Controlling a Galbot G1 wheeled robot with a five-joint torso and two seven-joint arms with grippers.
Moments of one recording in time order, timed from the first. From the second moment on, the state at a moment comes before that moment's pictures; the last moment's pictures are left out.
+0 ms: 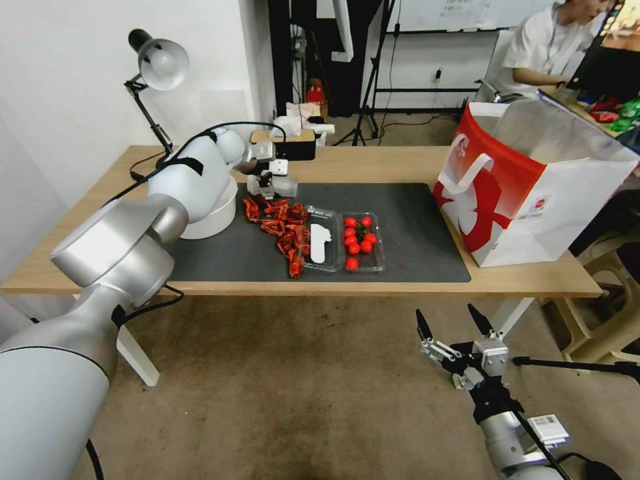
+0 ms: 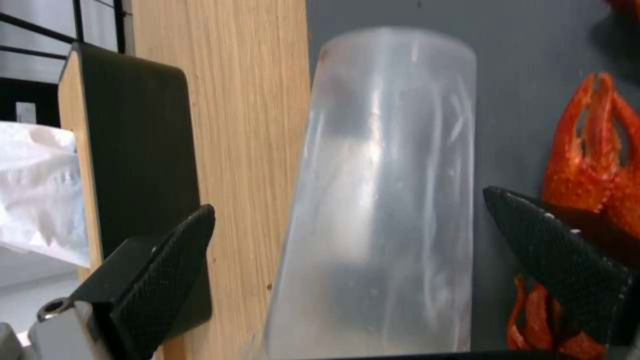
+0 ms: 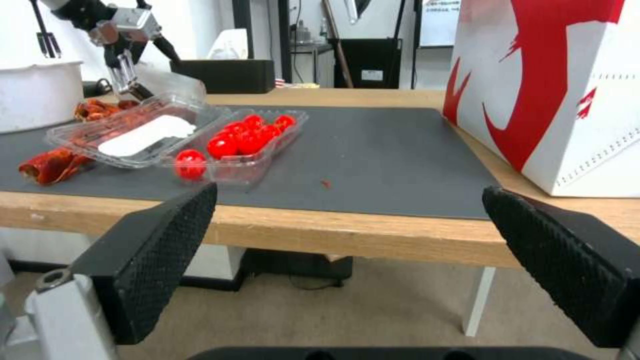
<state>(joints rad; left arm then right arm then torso) -0.27 -1.39 0.48 -0.34 0.31 -0.10 0.82 -1.83 1.17 0.51 2.19 0.29 0.19 0.09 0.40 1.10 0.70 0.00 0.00</state>
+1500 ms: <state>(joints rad) -0.25 -1.35 0.44 -0.47 0.30 -0.13 0.81 -1.85 1.18 0.51 2.20 0.28 0.20 0.09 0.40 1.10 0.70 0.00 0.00</state>
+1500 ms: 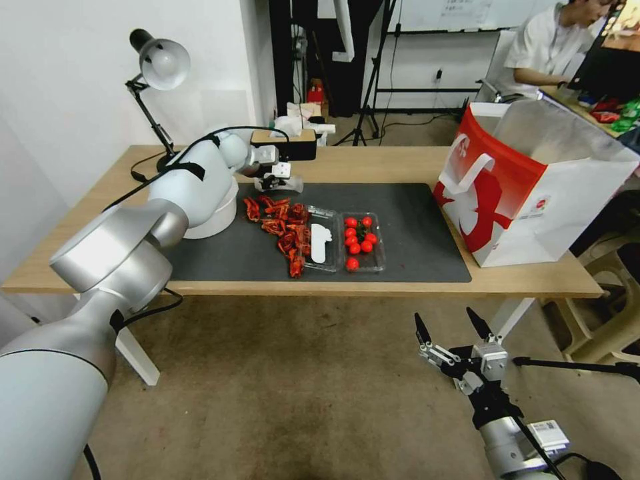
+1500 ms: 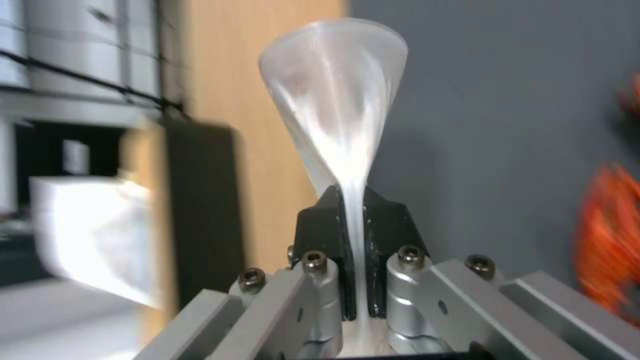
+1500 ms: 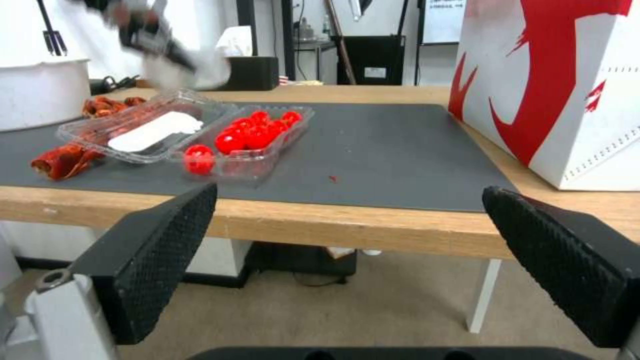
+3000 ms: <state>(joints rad) -0.30 -1.61 0.82 -1.01 -0.61 -0.24 0.24 -1.86 1.19 0.51 2.20 0.28 0.20 0.09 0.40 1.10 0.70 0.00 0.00</state>
